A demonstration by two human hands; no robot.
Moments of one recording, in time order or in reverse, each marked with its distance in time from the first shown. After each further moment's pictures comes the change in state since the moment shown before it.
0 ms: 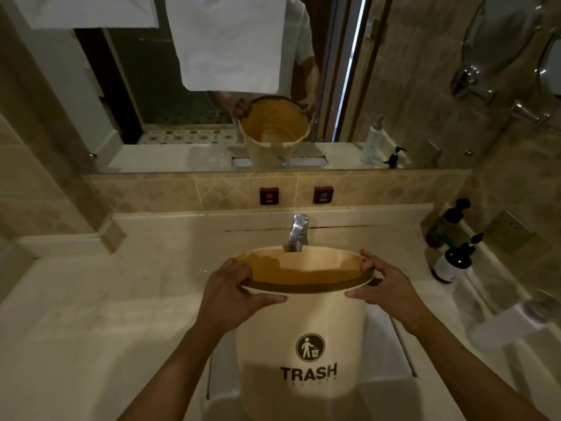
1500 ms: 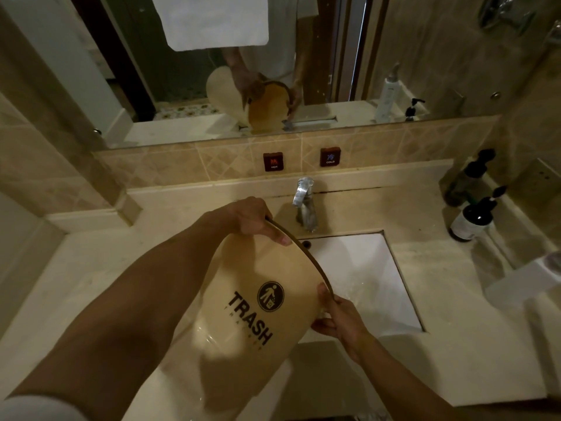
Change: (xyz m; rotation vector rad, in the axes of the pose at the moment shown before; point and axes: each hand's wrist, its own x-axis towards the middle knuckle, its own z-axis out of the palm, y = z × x) left_hand 0.104 0.008 0.014 0.414 -0.873 -0.231; right_hand -0.058 0.083 0.117 0.610 -0.144 0.410
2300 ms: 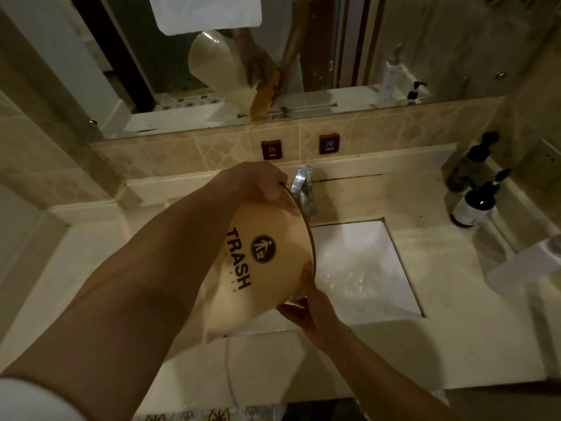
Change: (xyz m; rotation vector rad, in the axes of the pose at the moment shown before) left_hand 0.019 0.042 -0.033 0.371 0.037 0.001; right_hand -0.004 0.003 0.048 0.472 -0.080 0.190
